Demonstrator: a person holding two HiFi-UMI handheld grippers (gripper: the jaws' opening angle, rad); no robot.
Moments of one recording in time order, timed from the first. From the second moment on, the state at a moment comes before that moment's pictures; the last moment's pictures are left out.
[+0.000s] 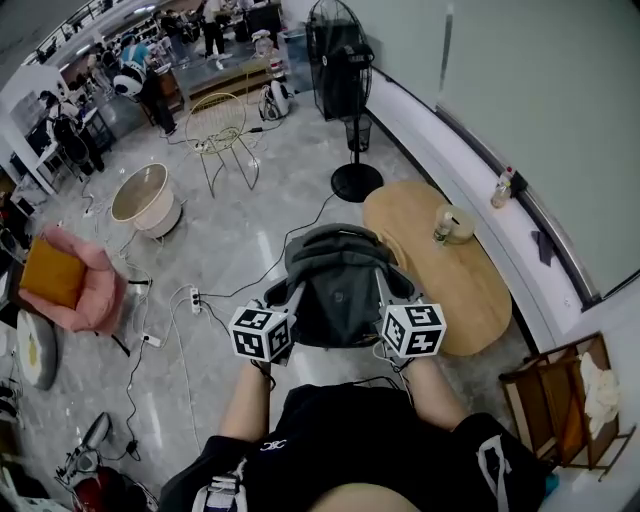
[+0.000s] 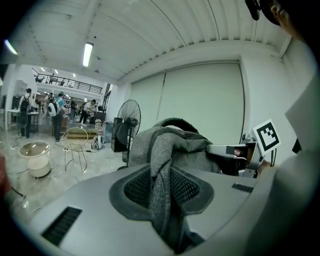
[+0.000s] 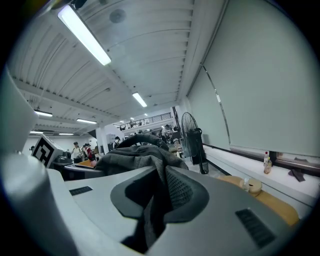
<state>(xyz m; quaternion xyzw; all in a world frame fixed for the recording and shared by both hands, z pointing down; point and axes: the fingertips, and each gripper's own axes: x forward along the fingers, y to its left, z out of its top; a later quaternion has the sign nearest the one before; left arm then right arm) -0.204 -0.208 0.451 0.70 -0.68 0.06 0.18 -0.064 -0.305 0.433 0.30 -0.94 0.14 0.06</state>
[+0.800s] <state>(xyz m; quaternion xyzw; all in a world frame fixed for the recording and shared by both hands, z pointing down) -0.315 -0.369 0.506 0.76 -0.60 0.12 0.21 -0.154 -0.426 0.503 0.38 -0.90 0.19 0.11</state>
